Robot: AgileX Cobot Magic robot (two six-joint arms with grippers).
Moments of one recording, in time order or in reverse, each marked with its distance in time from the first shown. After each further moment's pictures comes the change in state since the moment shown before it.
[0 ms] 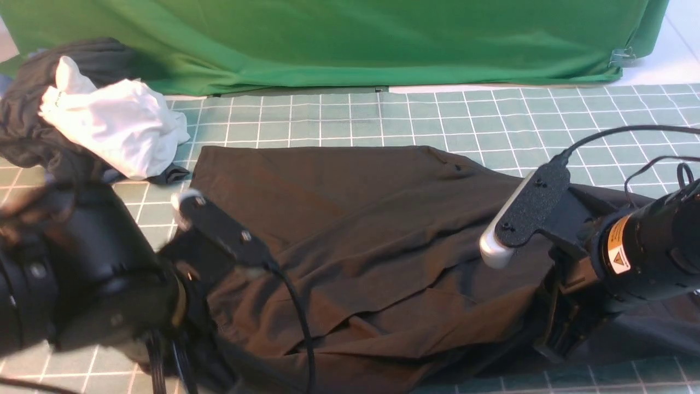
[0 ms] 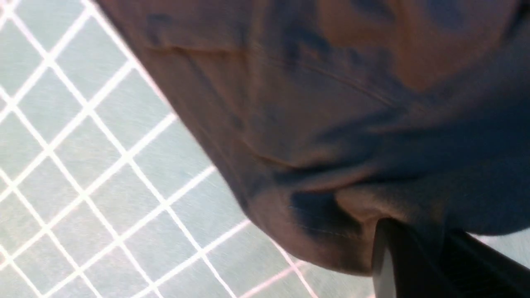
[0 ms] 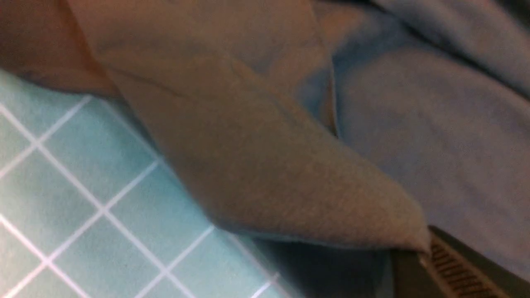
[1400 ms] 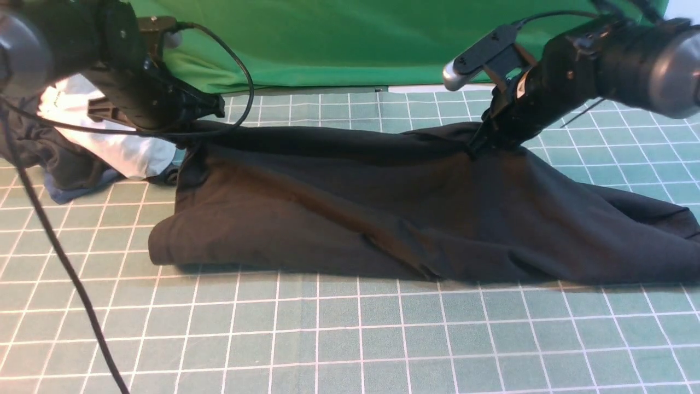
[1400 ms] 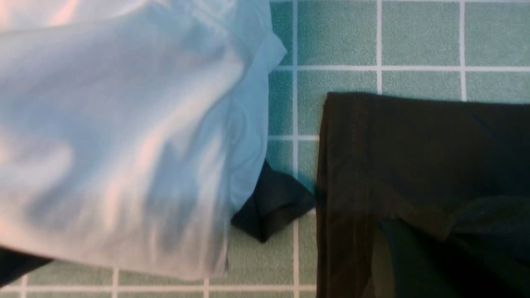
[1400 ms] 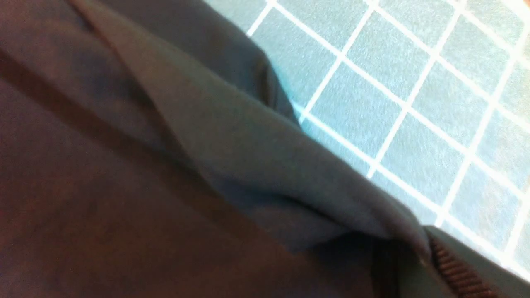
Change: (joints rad) right arm -0.319 0.709 -0.683 -0.008 -0.233 -0.064; left arm 0.611 0.705 -0.748 -0.251 -0.279 0.073
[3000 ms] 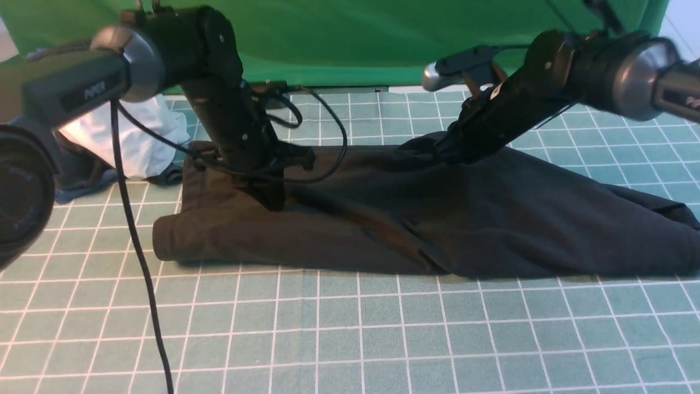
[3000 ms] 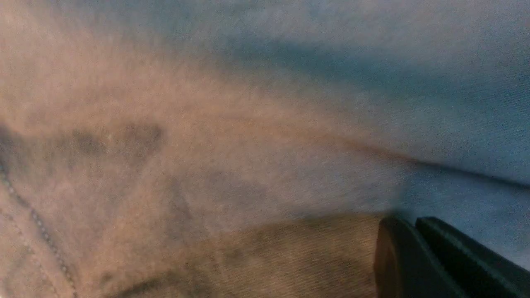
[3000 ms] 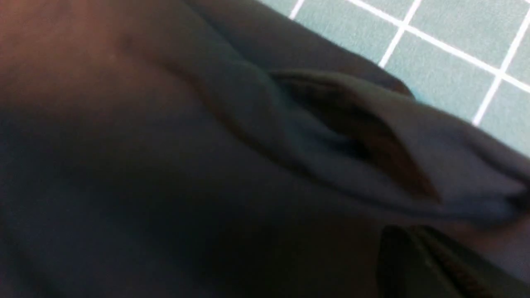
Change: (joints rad) right arm -0.011 0.120 -0.106 0.449 0.056 -0.183; left arm -0.153 0.168 -0.137 -0.289 0.376 0.198
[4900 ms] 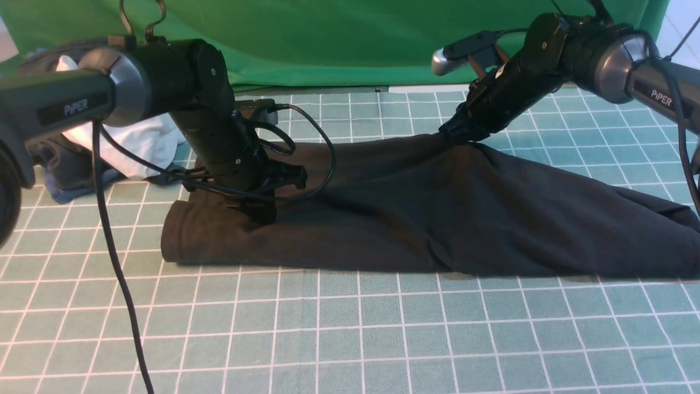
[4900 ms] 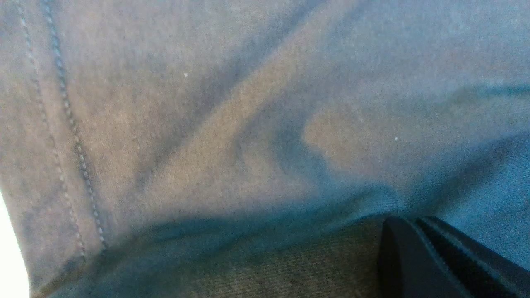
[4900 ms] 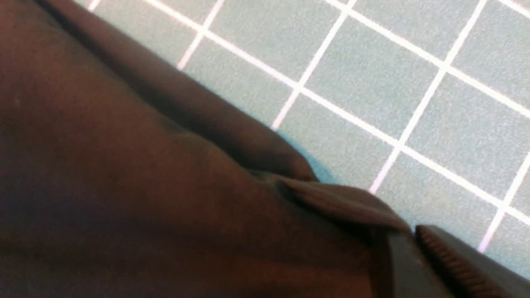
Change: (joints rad) right arm -0.073 0.184 -0.327 -0.050 0.160 -0.031; left arm 0.000 -0.076 0.164 0.015 -0.159 -0.039
